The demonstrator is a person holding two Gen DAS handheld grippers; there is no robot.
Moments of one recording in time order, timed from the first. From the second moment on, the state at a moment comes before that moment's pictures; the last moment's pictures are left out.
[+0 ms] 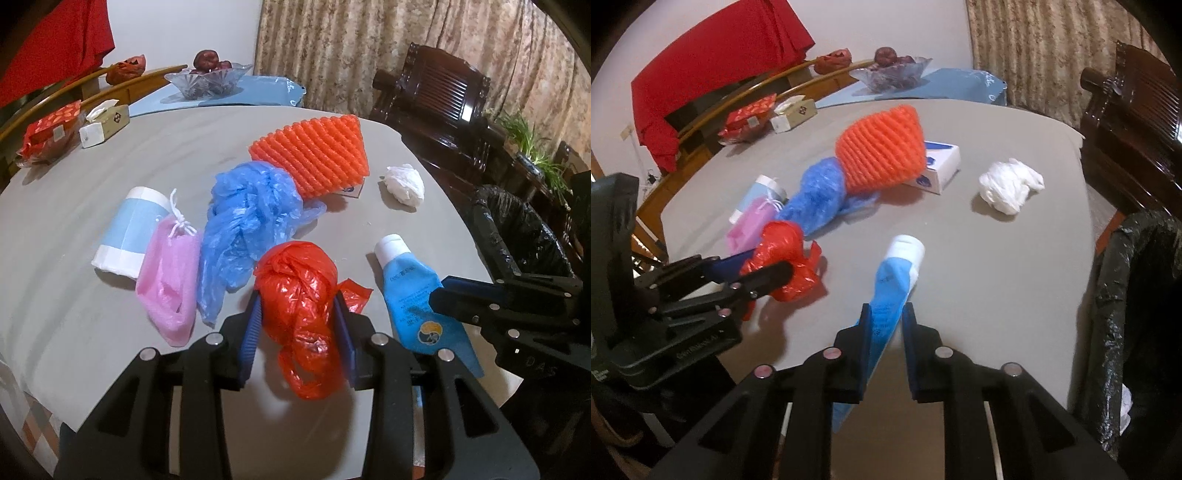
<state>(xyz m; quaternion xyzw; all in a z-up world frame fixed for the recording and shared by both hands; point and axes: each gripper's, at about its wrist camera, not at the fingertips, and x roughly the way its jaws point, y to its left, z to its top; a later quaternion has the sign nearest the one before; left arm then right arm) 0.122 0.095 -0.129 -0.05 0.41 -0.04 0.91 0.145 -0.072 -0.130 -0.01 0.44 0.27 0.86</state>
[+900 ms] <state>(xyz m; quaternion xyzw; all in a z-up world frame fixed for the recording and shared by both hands) 0.120 0.109 -0.121 -0.06 0.40 -0.03 0.91 0.160 -0.050 -0.121 -0.03 0.43 0.27 0.86</state>
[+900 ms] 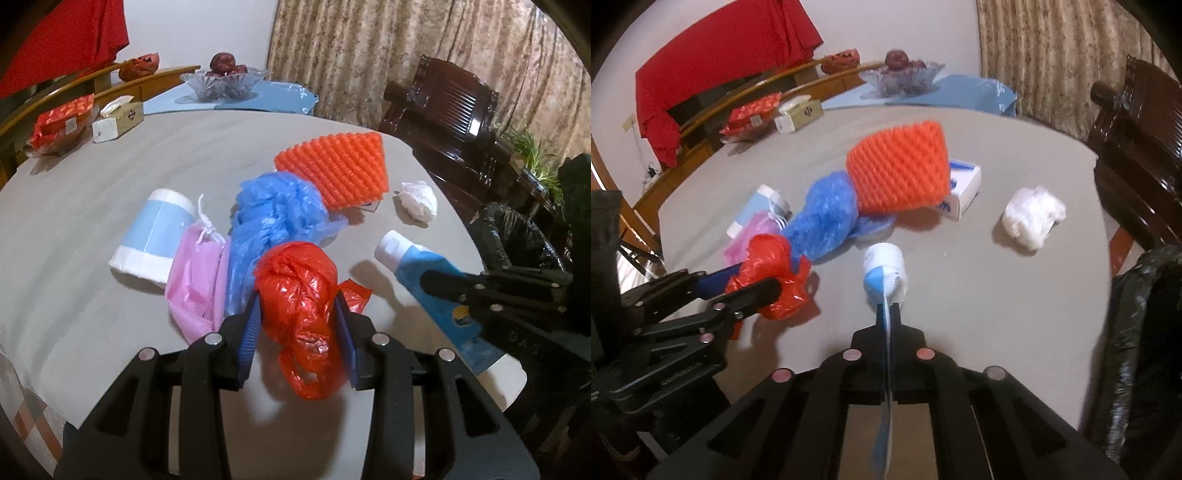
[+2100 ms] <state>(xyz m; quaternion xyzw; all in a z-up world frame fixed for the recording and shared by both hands) 0.162 -0.107 -0.057 0.00 0.32 -0.22 0.92 0.122 -0.280 -0.051 0.06 0.33 0.07 0.94</state>
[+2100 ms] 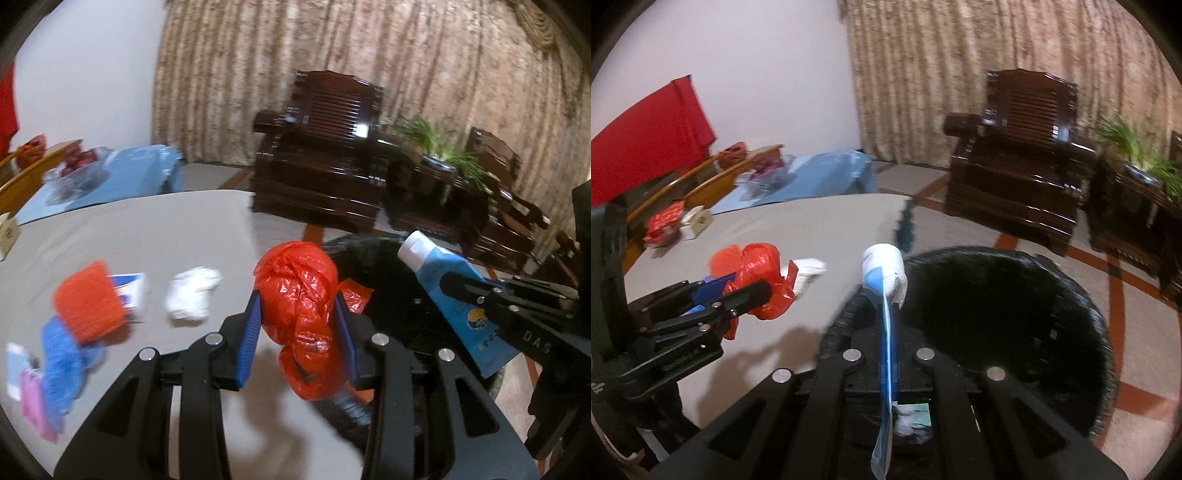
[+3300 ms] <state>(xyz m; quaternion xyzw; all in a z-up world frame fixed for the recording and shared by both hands) 0.168 -0.046 -0.050 -0.03 0.30 -0.17 0.94 0.096 -0.301 -0.052 0.11 0.27 0.02 0.96</state>
